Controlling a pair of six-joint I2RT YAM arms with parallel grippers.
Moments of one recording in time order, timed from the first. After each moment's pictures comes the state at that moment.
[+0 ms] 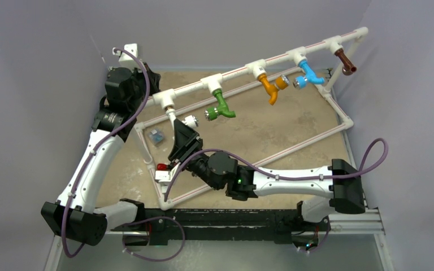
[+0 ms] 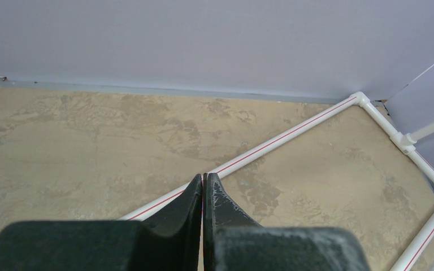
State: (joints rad) left arm -0.24 1.19 1.29 -0.26 -0.04 -0.27; right arm 1.40 1.50 1.12 0.51 0.52 -1.69
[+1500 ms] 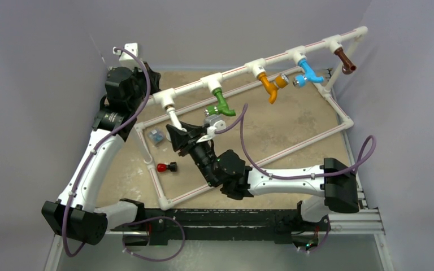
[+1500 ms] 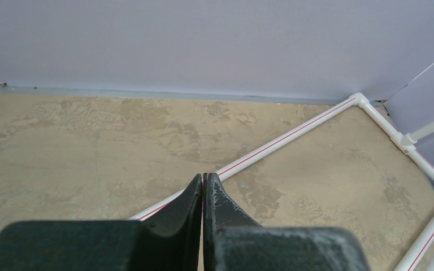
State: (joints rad) left arm -0.24 1.19 1.29 -0.24 -0.03 -0.27; right arm 1.38 1.55 1.11 0.88 0.72 0.06
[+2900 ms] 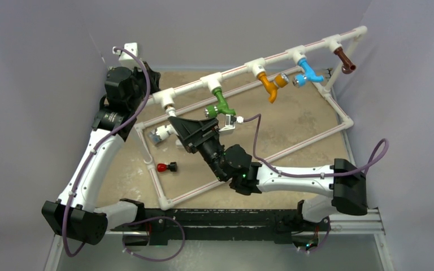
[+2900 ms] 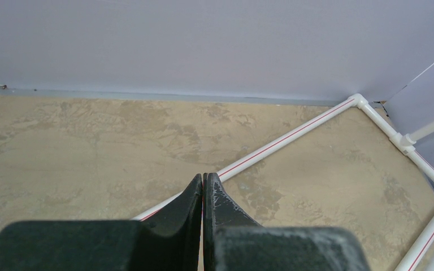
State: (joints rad) left arm -0.24 1.19 1.29 -0.24 -0.02 -0.27; right arm 1.30 1.48 1.03 0.80 0.66 1.30
